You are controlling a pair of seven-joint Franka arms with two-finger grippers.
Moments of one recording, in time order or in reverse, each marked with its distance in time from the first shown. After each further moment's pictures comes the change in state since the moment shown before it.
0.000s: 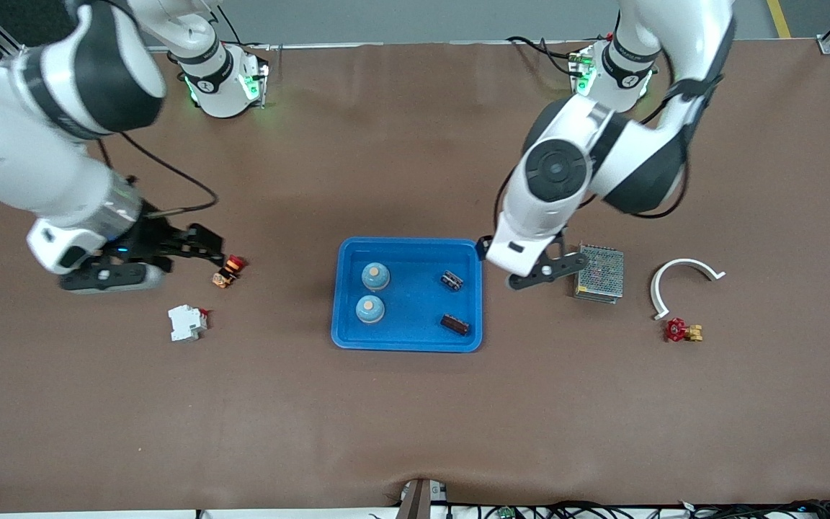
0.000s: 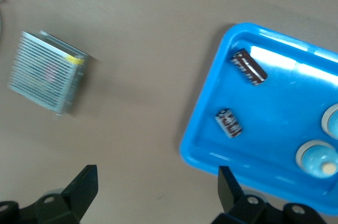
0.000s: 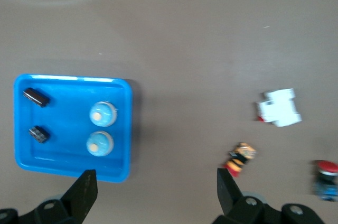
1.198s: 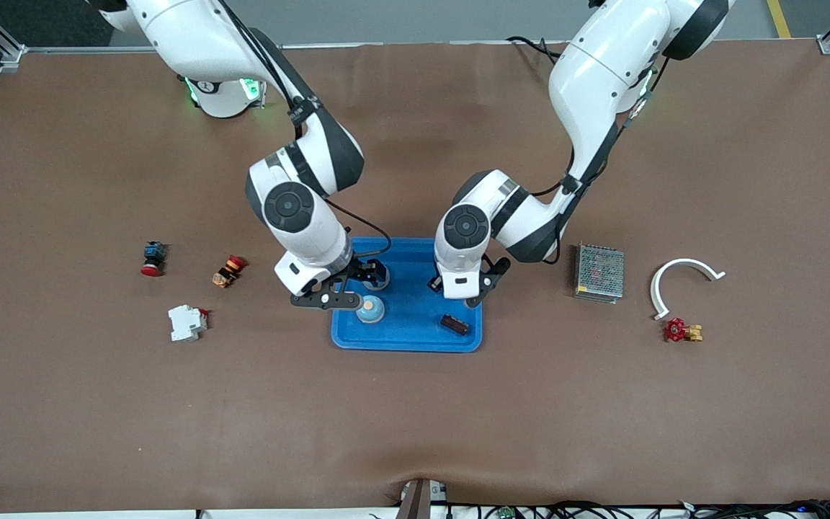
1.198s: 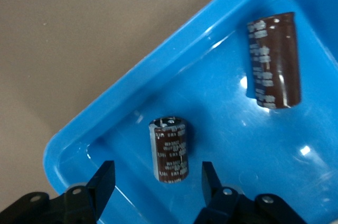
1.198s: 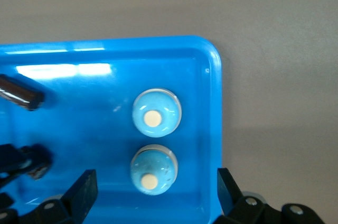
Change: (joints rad) left arm -0.107 0.312 0.001 0.000 0.001 0.348 -0.629; right arm 0.298 0.364 -0.002 -0.007 -0.070 0.319 0.346
